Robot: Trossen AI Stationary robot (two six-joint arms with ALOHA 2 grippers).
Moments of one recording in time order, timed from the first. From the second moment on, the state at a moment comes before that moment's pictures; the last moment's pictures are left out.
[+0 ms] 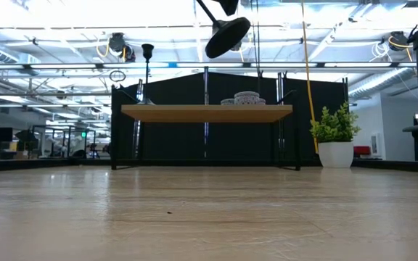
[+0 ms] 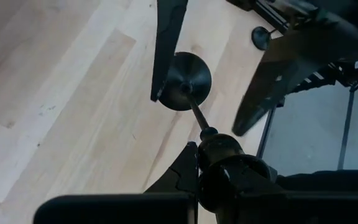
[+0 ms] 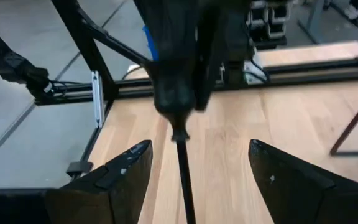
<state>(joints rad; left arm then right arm) -0.12 1.55 1.78 -1.10 0.07 -0.68 0.10 1.58 1.38 -0.18 -0.08 0.18</state>
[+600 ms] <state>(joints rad) -0.12 1.57 1.78 -1.08 0.07 -0.68 0.09 1.64 1.39 -0.12 -0.16 0.22</state>
